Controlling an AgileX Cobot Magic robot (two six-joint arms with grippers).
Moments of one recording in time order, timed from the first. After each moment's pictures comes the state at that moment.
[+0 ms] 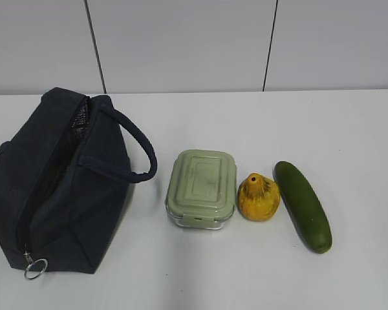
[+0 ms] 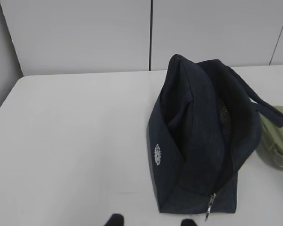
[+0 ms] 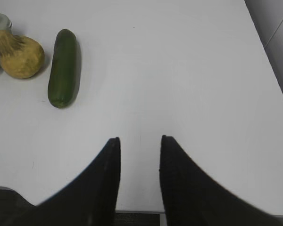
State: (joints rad) left arm -0.05 -0.02 -0.53 -0.04 1.11 0.08; right arm 0.02 -0.02 -0.50 -0.07 1.15 -0.07
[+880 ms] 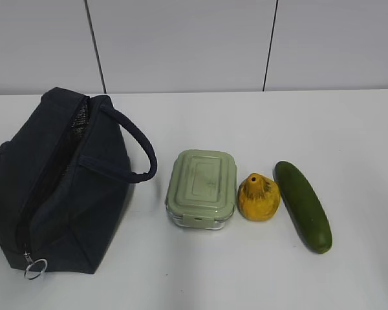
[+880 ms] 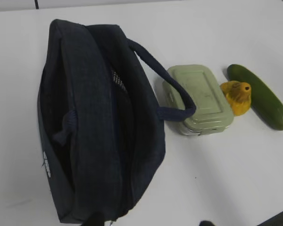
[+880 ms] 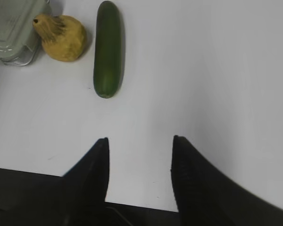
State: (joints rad) left arm -0.29 0.77 -0.79 -0.25 0.97 0.14; right arm 0.09 0.57 -0.67 0.08 1.03 -0.05
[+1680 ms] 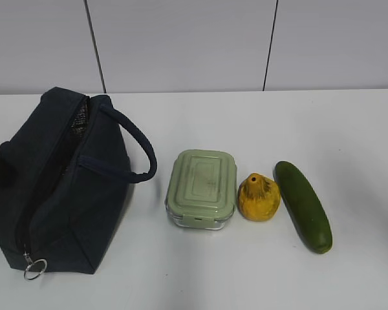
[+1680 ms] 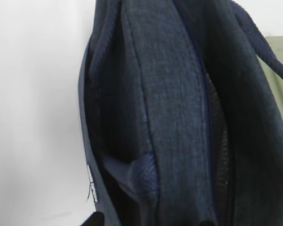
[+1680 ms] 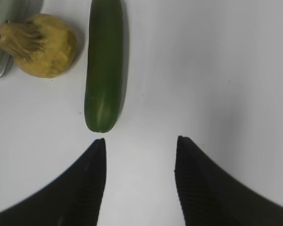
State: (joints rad) left arm -0.19 1.16 -0.79 -0.20 0.76 0.21; right arm 0.09 1.15 -0.80 0.12 0.79 -0.13
